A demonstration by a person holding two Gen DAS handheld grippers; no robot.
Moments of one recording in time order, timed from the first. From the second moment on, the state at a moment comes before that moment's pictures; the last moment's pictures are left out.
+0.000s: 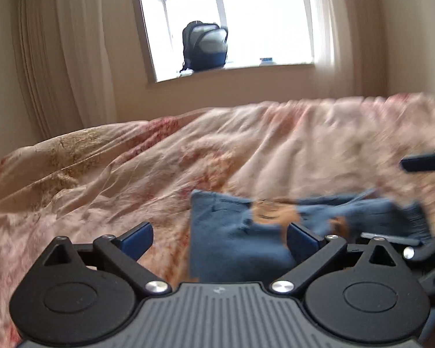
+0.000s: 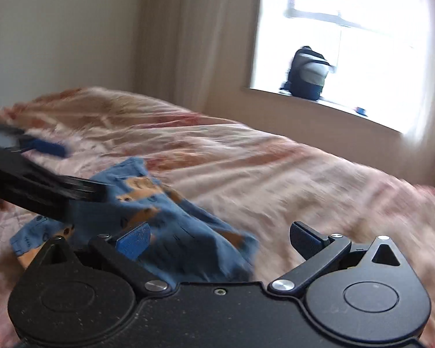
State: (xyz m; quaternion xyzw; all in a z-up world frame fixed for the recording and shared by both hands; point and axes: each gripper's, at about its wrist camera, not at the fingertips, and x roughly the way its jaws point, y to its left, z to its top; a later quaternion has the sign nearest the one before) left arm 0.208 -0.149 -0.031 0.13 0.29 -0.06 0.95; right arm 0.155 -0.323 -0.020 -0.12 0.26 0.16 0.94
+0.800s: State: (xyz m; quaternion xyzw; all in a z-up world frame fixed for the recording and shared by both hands) left arm 0.238 -0.123 -0.041 0.09 0.30 -0.04 0.95; right arm 0.155 -0.388 -0.033 -0.05 0.27 0.04 0.96
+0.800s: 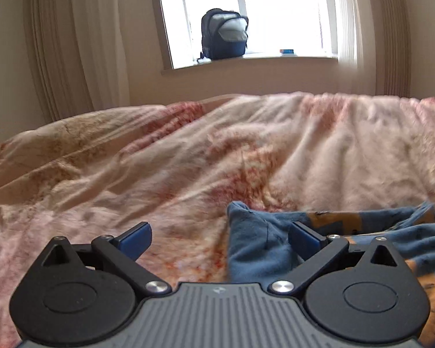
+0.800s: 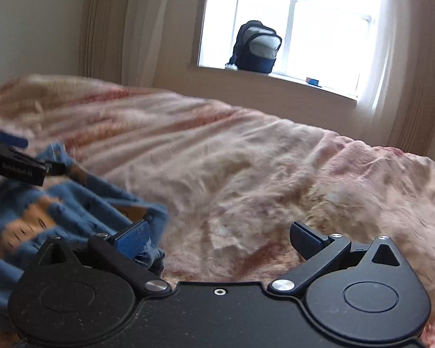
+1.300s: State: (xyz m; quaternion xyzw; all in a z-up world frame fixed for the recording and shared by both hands) left arm 0.121 -0.094 -0.053 0.02 0.35 -0.08 0.93; right arm 0.081 -0.340 -0.049 -0.11 0.30 0.10 0.94
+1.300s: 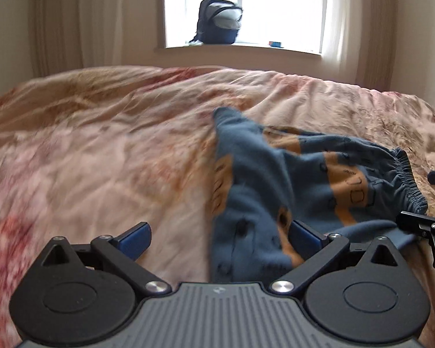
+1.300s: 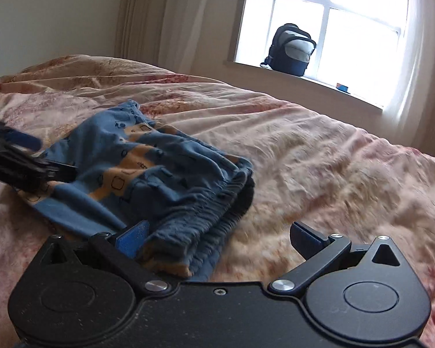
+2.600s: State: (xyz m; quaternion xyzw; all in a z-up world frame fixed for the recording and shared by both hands) left arm 0.135 -0.046 -0.052 -0.18 0.35 -0.17 0.90; right arm 0.209 -0.417 -0.057 0.21 0.36 0.24 0.88
